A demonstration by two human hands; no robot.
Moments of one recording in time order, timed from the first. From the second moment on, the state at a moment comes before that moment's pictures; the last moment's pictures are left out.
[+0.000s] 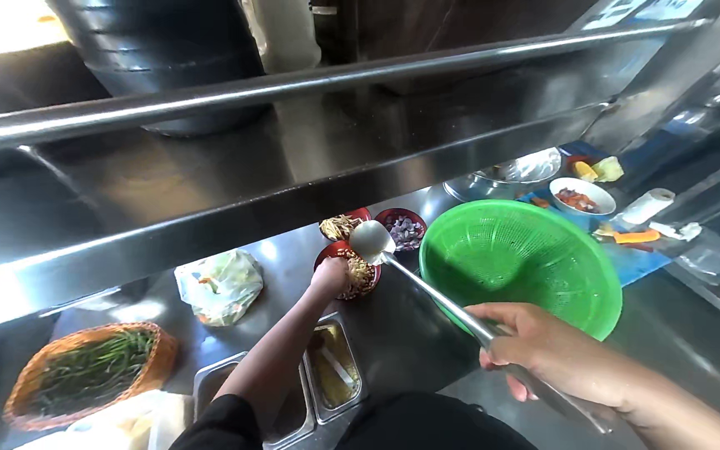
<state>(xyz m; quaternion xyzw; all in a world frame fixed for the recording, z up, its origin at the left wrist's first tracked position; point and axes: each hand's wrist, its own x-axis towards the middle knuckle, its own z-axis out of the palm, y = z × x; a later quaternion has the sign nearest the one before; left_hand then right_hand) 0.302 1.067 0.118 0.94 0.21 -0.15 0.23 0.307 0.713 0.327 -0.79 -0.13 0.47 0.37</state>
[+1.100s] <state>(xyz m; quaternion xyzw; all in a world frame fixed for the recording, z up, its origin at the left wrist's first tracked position) 0.358 1.042 0.301 0.89 0.34 -0.16 0.27 0.302 0.694 0.361 -0.74 -0.08 0.50 0.45</state>
